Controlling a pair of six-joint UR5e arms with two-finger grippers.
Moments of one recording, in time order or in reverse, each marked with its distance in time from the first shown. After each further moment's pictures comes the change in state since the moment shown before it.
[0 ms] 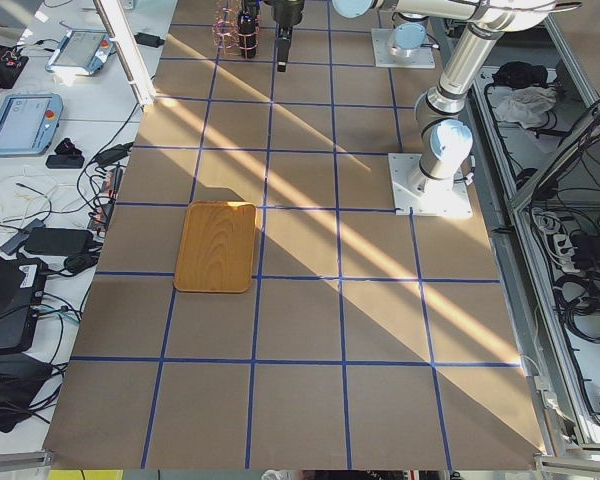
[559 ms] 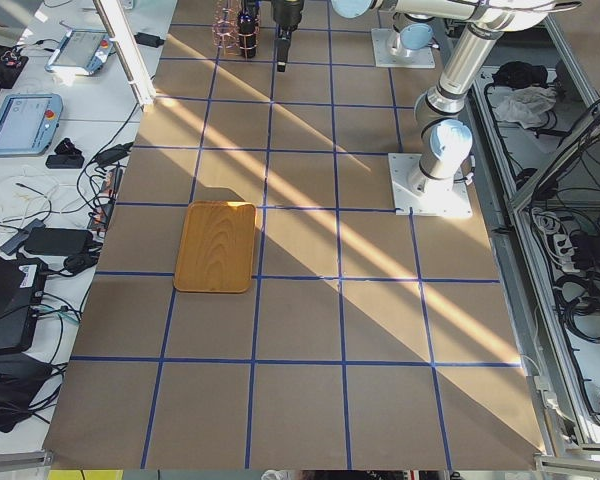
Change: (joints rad) left arm 0.000 -0.001 0.000 0.000 -0.003 -0.001; right arm 0.186 -0.018 0.118 -0.027 0.028 0.124
